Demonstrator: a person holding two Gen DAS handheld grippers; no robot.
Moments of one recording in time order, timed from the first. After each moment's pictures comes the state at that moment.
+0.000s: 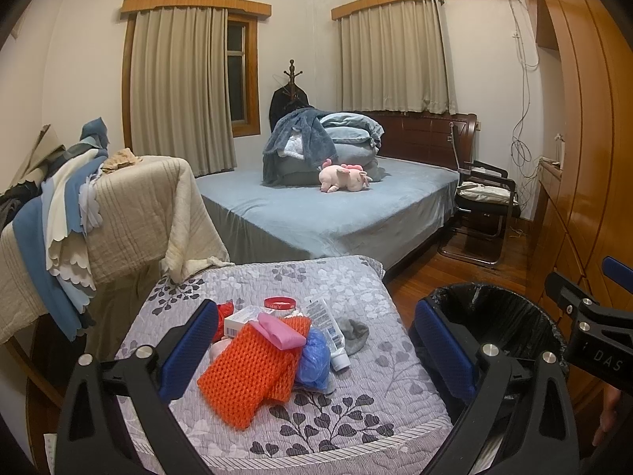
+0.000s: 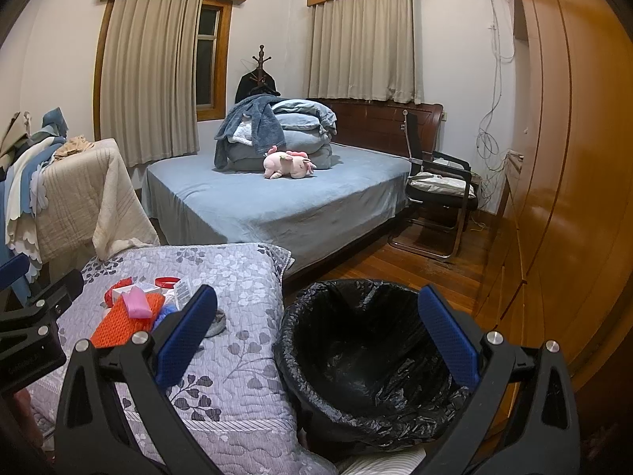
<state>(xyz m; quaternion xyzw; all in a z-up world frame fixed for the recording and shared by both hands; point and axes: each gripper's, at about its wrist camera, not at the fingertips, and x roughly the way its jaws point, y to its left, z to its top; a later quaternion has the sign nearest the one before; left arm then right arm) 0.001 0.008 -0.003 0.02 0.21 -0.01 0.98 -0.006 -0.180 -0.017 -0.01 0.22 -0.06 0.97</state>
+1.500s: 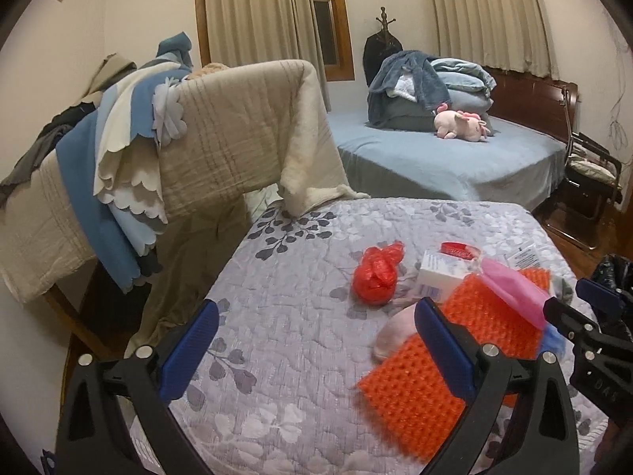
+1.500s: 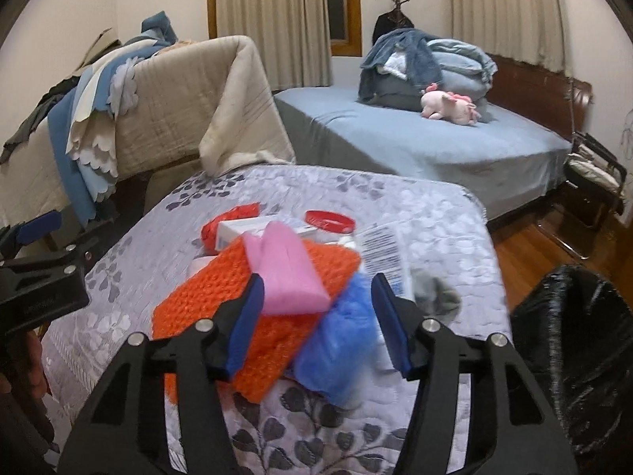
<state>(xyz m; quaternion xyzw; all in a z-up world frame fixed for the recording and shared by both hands) 0.100 0.195 -0.125 0.00 0.30 0.16 0.94 0.153 0.020 -0.152 -0.05 0.32 0.20 0.92</state>
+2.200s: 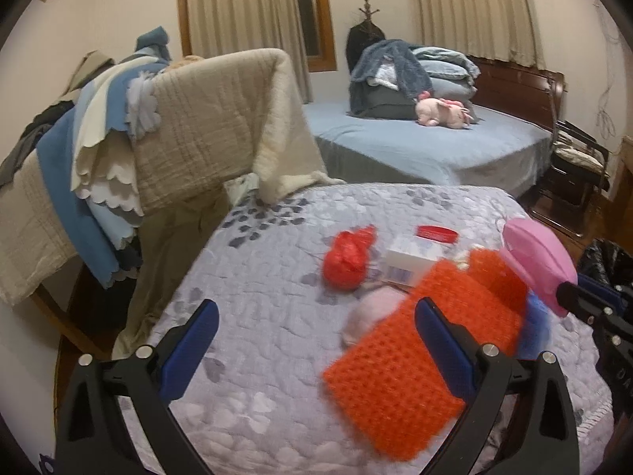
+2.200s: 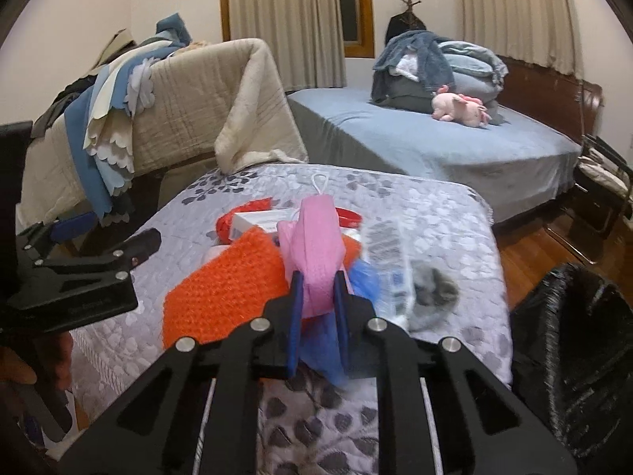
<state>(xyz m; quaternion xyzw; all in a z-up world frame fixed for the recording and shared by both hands) 0.104 0.169 -0.139 0.01 0.32 0.12 0.94 0.130 -0.006 -0.149 -0.05 0.32 0.20 0.93</state>
